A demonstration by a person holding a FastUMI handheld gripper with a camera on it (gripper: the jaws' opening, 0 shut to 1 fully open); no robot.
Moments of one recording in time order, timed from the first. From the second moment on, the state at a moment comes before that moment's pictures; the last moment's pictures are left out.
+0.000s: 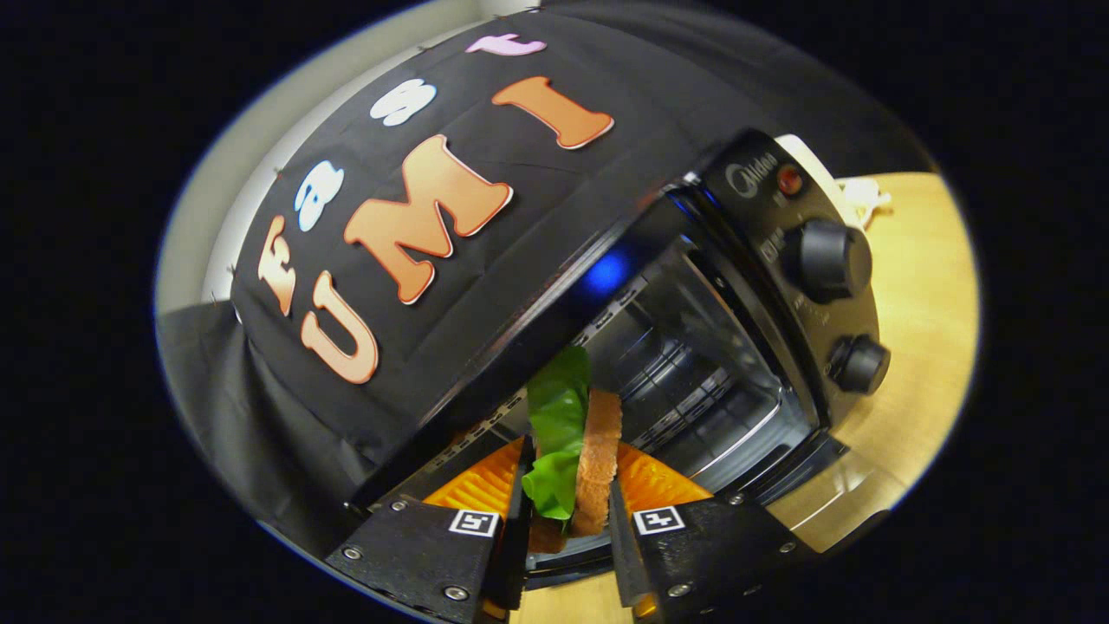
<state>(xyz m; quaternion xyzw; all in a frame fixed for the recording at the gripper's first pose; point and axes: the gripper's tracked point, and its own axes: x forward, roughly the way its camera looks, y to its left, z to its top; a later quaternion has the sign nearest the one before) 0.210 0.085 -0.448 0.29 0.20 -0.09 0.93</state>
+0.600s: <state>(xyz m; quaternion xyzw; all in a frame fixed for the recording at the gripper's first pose) 0.188 0.057 -0.433 0.08 0.22 -0.10 0.97</state>
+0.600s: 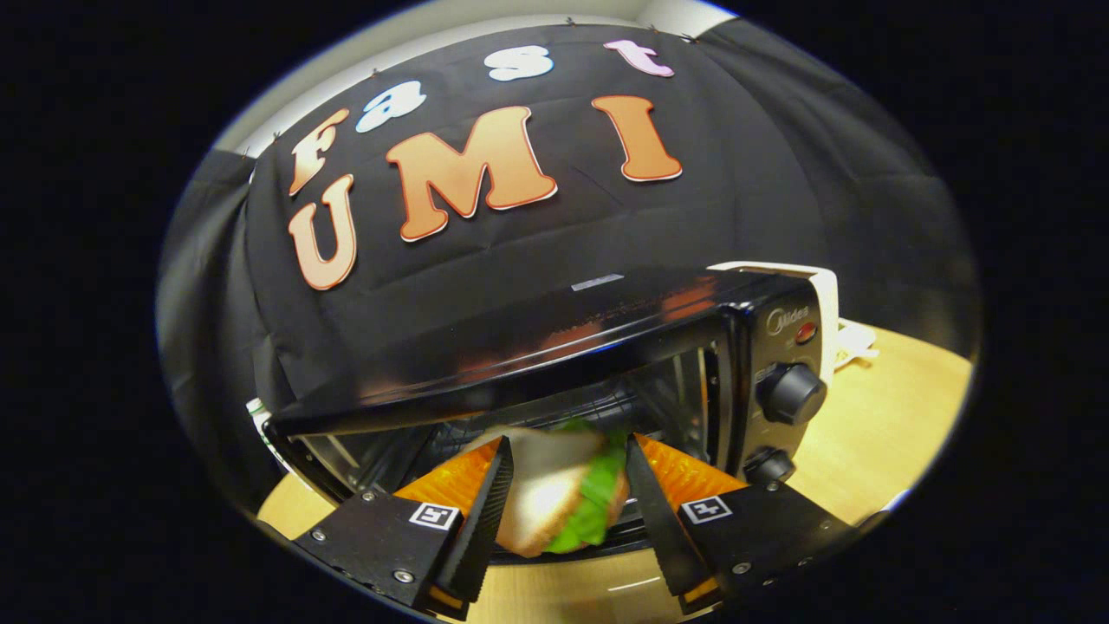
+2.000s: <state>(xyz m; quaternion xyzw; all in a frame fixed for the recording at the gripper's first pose) -0.037 0.076 -0.473 0.00 0.42 0.04 0.91</state>
